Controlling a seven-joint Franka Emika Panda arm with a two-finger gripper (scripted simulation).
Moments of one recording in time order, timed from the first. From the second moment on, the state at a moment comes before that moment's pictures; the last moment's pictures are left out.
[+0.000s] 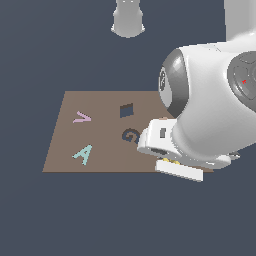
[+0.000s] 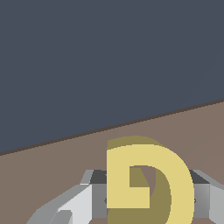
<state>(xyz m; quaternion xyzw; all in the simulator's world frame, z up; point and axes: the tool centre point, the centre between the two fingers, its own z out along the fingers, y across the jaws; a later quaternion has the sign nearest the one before) 0.112 0.124 0.032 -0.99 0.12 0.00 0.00</state>
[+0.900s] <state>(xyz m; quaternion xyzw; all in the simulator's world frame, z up) 0.104 0.055 0.036 -0.87 0.49 0.00 0.00</state>
